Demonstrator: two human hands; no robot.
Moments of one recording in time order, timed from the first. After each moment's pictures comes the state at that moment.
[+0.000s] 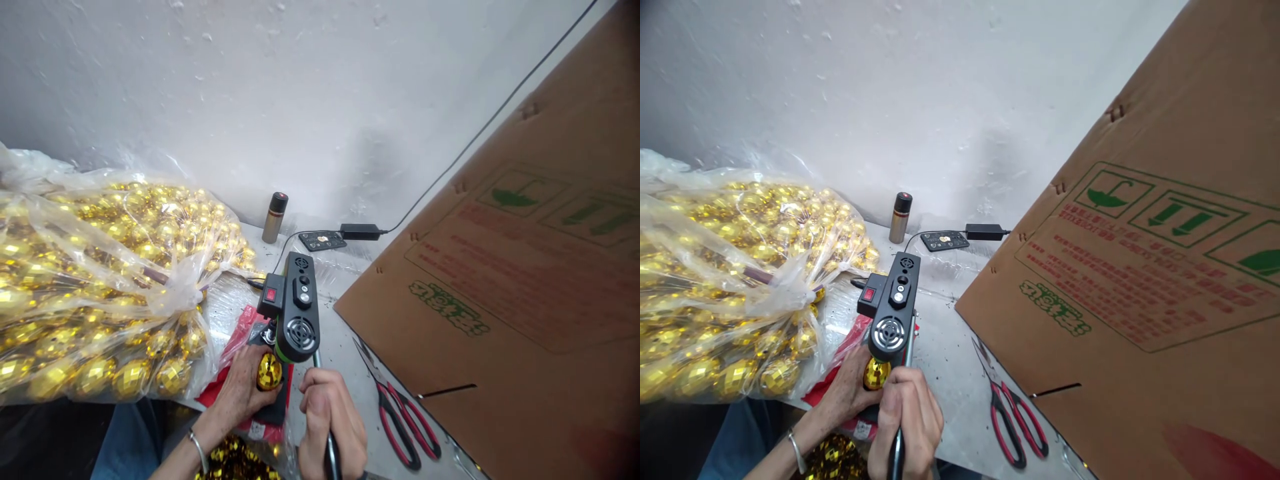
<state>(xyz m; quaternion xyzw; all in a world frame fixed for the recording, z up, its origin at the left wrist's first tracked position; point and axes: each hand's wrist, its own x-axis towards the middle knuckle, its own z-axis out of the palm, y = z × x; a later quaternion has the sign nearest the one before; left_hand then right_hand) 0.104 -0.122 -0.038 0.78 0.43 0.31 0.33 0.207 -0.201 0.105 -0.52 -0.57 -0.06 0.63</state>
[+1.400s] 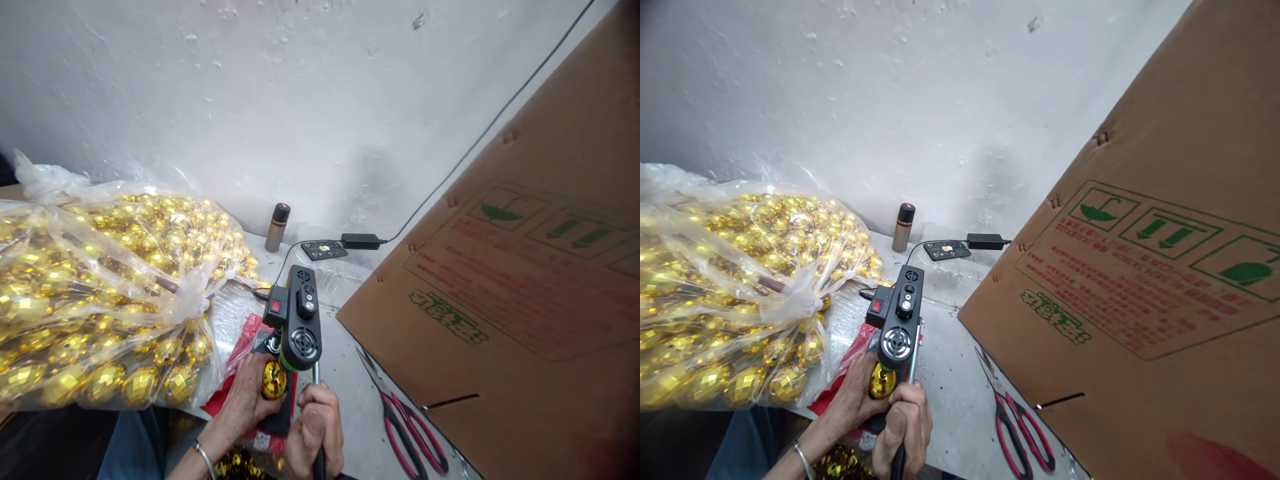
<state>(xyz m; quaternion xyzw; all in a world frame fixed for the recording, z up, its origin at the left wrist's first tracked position) 0.107 -0.123 -0.036 0.78 0.45 0.30 0.32 0.204 -0.187 0.039 -0.49 -0.52 -0.15 0.68</state>
